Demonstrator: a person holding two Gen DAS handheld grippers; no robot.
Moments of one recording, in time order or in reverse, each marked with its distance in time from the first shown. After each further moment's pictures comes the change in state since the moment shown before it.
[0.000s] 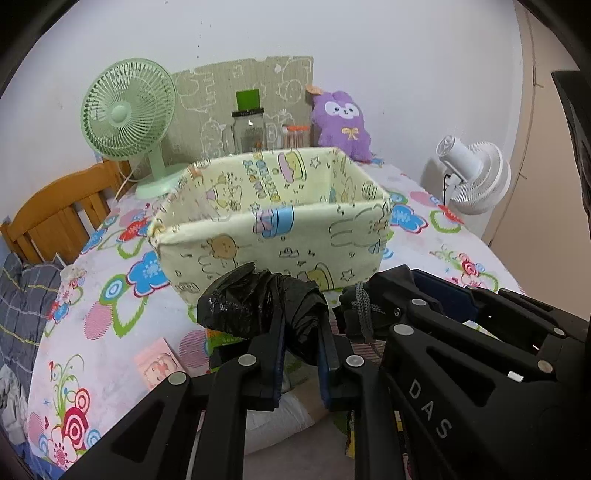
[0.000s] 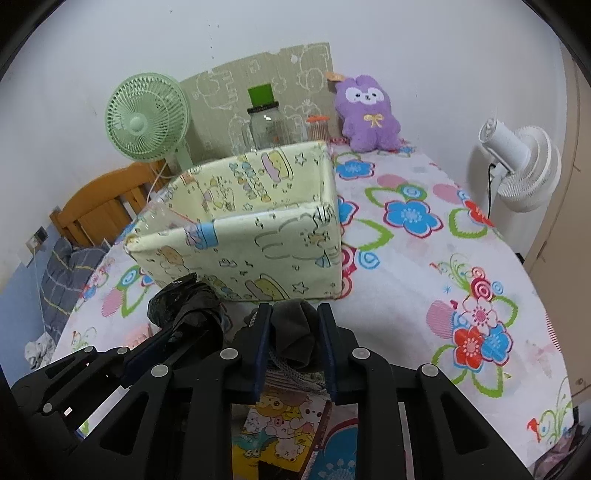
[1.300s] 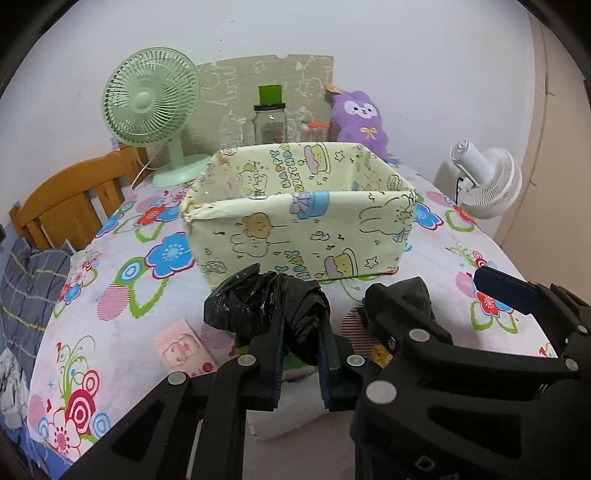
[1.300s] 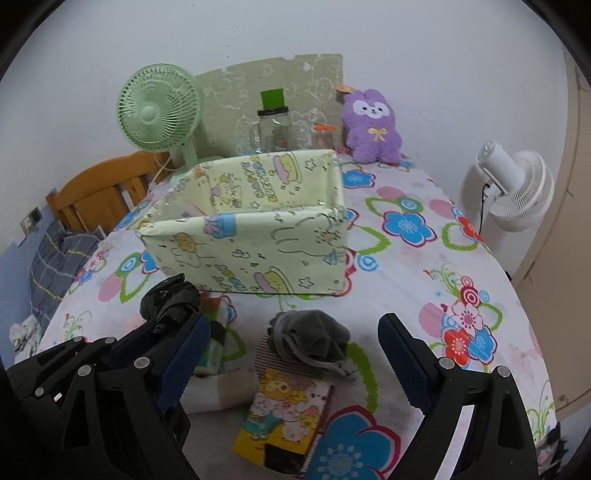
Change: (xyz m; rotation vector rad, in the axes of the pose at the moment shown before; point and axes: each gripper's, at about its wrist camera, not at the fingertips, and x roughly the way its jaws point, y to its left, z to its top) left arm 0.001 0.015 -0.012 -0.035 0.012 0.036; right arm -0.011 0.016 -0.010 -0.072 -0.013 -0.054
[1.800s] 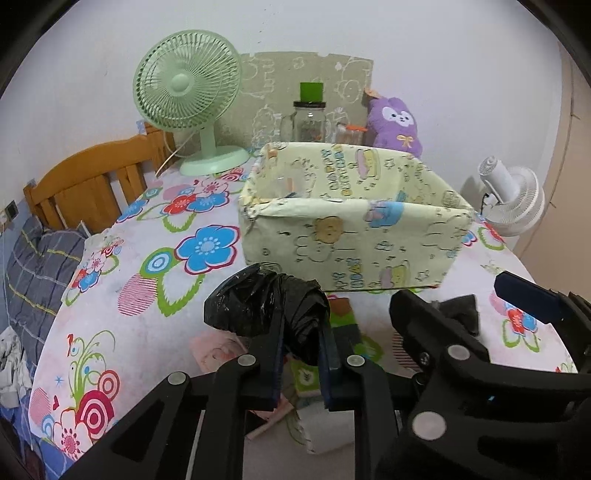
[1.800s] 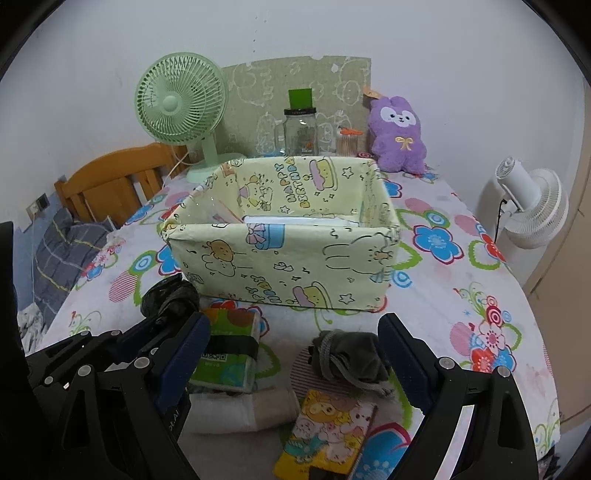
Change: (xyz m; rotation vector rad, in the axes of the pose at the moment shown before) left arm 0.004 0.038 0.002 -0.083 -0.005 0.043; right arm 0.008 0.035 0.011 -0.059 -0.003 0.024
